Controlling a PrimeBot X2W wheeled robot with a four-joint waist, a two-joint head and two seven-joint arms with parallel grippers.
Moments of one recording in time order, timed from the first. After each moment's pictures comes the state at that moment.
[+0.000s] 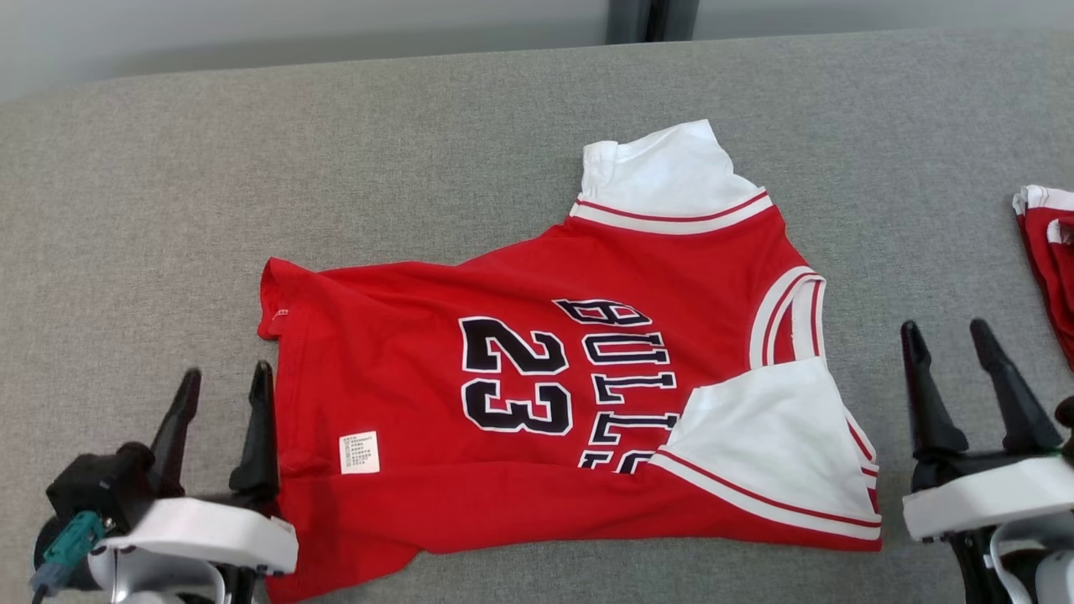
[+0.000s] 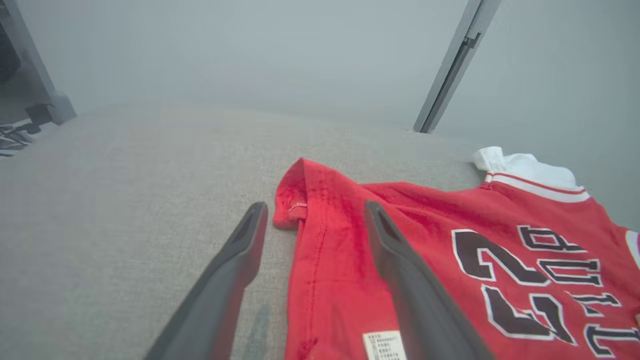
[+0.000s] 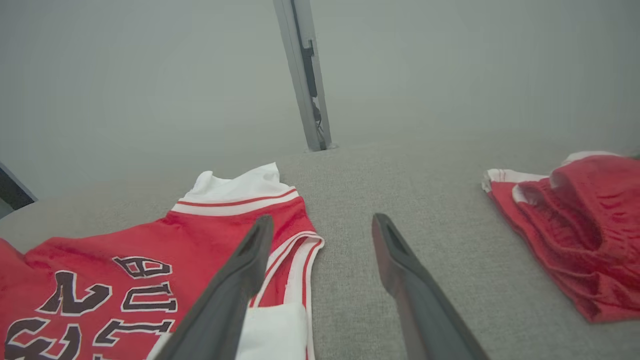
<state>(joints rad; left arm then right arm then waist) 0.02 0.27 -0.16 -0.05 -0.52 0.18 -0.09 -0.04 -0.07 -0.07 -0.03 0.29 0.13 -0.04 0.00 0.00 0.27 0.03</state>
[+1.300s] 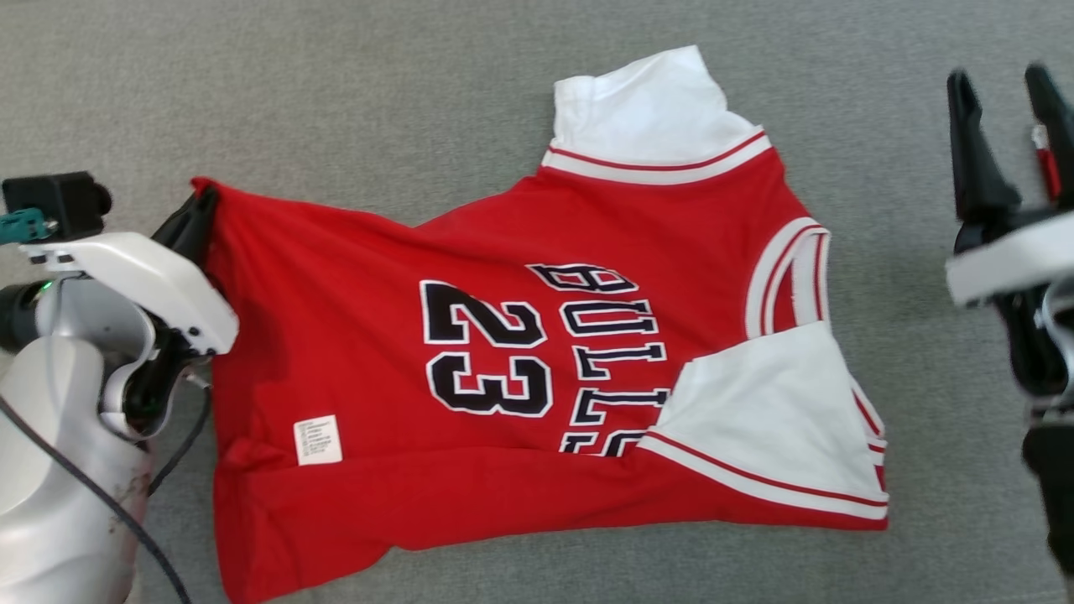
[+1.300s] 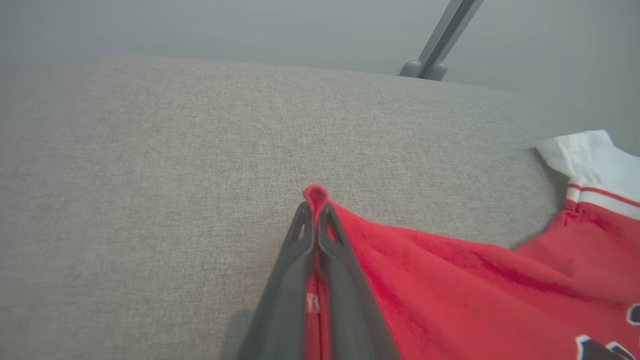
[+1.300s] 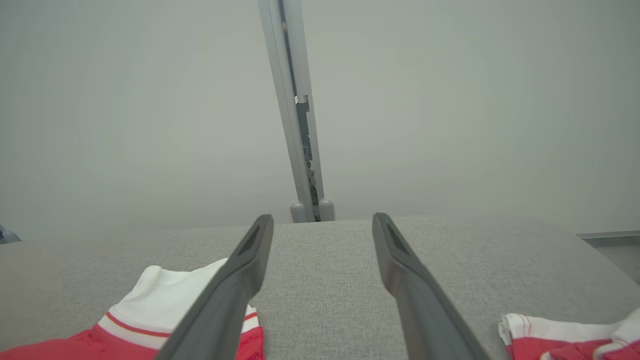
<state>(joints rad) -0.60 0.35 -0.21 0.48 -0.66 -0.04 0.21 -0.53 -0.21 0.01 0.18 0.37 0.13 -0.03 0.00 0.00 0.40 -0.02</state>
